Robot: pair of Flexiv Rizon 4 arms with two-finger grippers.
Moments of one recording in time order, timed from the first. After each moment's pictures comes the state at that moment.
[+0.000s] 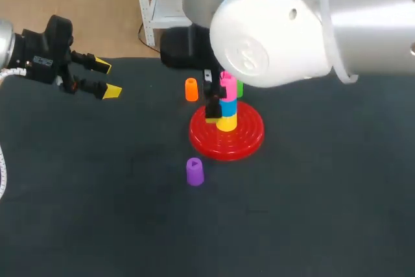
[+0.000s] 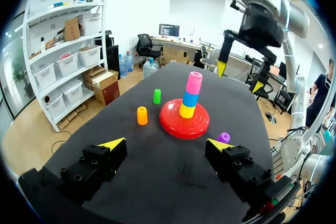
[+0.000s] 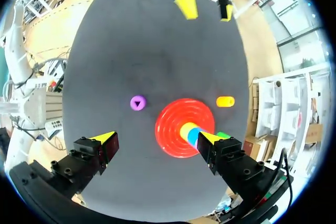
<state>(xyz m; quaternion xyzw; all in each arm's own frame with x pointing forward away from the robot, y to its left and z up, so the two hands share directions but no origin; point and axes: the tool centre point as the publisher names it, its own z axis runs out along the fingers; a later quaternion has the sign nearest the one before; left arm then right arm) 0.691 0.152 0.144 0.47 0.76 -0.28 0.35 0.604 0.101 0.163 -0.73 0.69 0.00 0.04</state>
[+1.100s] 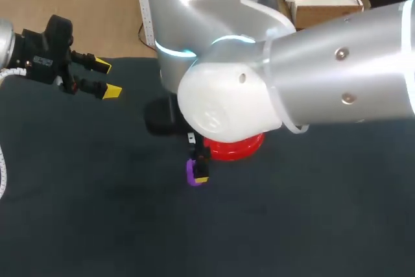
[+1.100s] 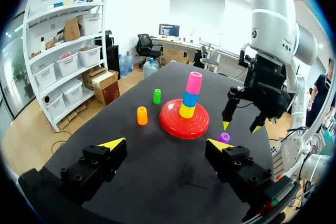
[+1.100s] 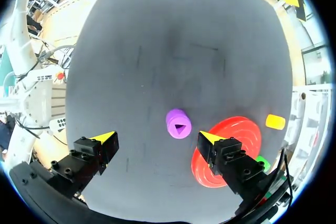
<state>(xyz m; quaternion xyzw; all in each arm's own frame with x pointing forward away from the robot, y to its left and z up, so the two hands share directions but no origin) 0.691 0.152 0.144 0.47 0.76 -0.28 0.35 0.549 0.129 0.063 -0.75 0.66 0.04 -0.03</state>
